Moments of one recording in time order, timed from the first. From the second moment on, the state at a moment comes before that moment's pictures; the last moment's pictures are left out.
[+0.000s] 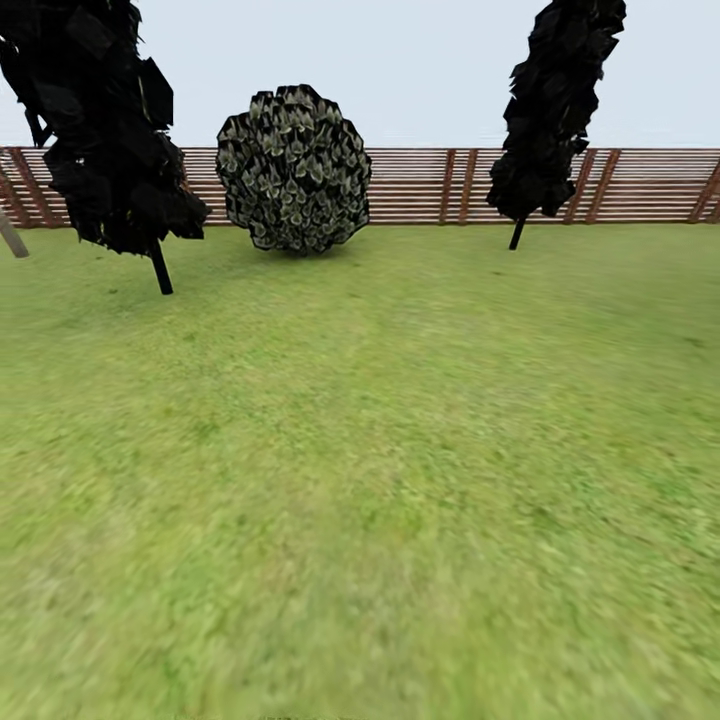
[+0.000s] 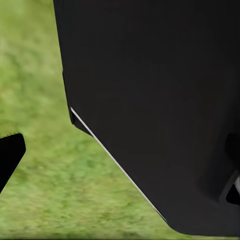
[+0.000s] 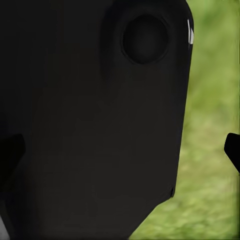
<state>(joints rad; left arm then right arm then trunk) 0.01 0.00 0.00 -0.01 0.00 -0.01 0.00 -0.06 0.01 0.00 -0.01 0.01 -0.13 0.02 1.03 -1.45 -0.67</state>
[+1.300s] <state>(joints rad) 0.01 0.00 0.00 -0.01 0.00 -0.01 0.00 -0.06 0.01 0.00 -0.01 0.00 -0.13 0.00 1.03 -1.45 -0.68</state>
